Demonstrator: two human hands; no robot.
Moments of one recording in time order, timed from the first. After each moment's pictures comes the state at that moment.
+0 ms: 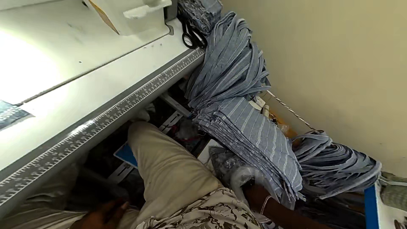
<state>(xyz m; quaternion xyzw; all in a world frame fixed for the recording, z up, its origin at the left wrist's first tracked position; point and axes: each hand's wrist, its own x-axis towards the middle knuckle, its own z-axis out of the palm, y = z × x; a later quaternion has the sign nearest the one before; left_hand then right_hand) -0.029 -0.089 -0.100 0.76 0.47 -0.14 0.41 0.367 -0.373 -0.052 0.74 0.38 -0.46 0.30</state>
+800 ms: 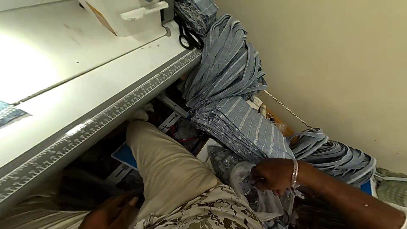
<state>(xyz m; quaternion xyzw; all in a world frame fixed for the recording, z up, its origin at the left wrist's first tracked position) -0.003 -0.101 -0.063 0.76 0.44 -0.06 0.48 0.413 -0.267 0.102 0.65 0.39 -0.59 0.28</state>
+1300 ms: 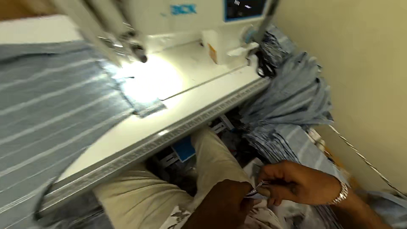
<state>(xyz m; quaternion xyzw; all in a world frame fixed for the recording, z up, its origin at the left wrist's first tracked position) 0.118 -0.126 0.049 0.81 0.23 0.02 0.54 0.360 -0.167 0.108 0.49 0.61 -0.62 -0.11</state>
